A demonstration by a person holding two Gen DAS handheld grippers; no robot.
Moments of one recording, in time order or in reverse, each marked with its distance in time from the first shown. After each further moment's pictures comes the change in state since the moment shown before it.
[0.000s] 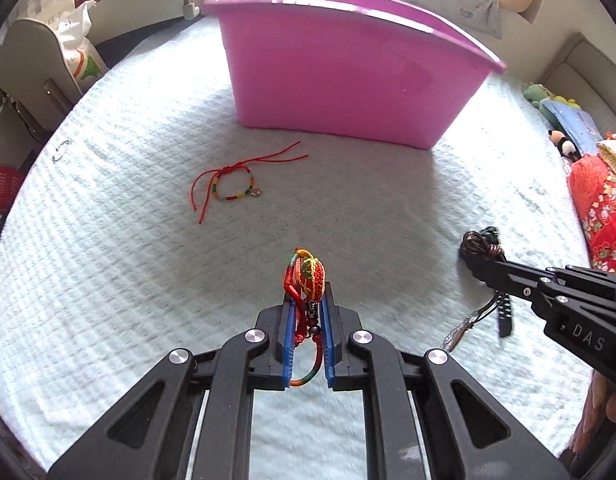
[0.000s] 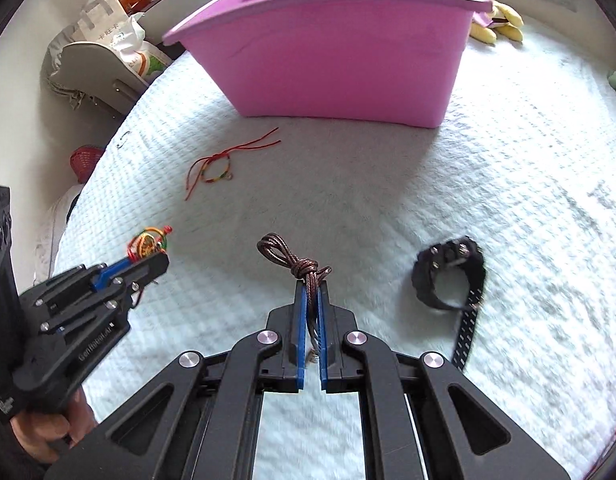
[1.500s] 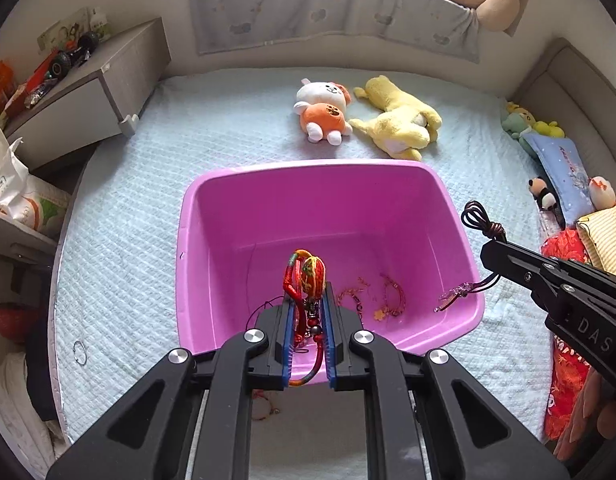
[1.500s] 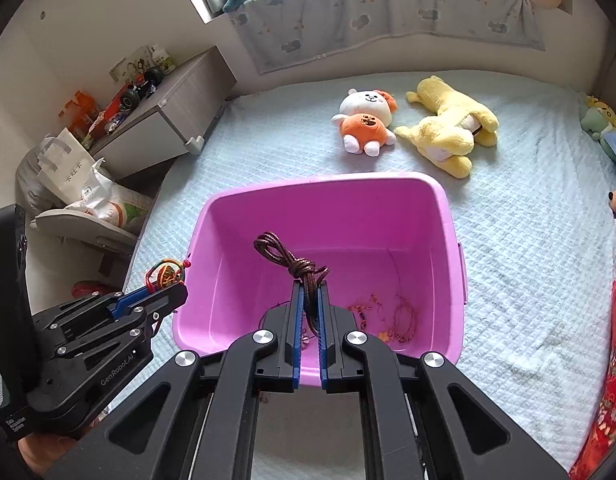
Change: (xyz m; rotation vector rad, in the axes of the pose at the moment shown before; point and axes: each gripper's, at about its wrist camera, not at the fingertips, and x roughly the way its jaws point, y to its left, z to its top) left arm -0.031 -0.026 0.344 0.163 0.041 -0.065; right arm -0.114 -0.029 0.301 0.201 -0.156 -0.044
